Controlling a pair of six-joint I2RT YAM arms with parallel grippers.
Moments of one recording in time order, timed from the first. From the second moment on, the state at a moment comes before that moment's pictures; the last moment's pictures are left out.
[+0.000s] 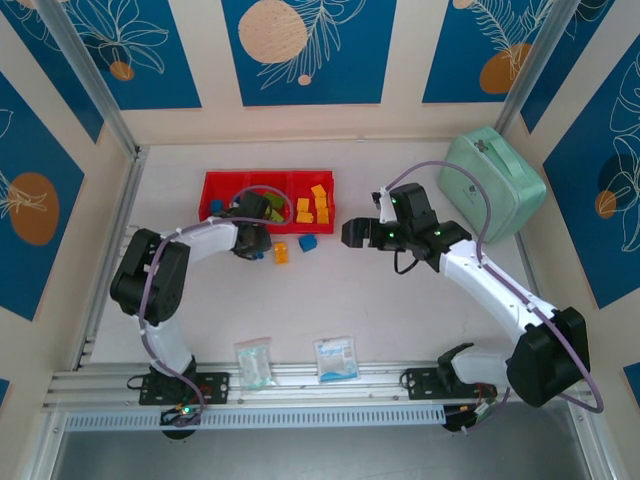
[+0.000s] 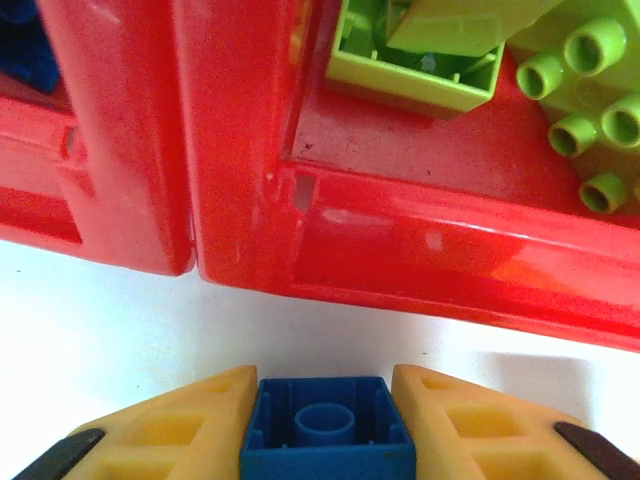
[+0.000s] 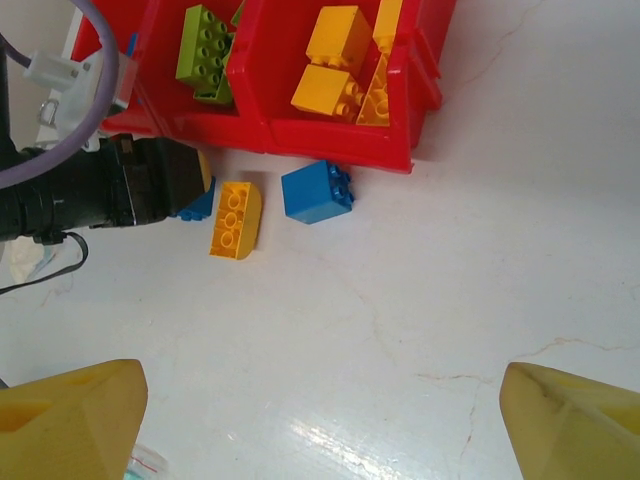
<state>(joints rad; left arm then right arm) -0.41 1.80 1.07 -0.42 -0.13 -0.61 0.47 1.25 0.98 -0.52 -0.28 0.46</state>
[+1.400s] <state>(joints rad) -0.14 1.96 1.60 -0.67 -0.19 -0.34 0.44 1.08 0.93 -0.68 -0.13 0.36</state>
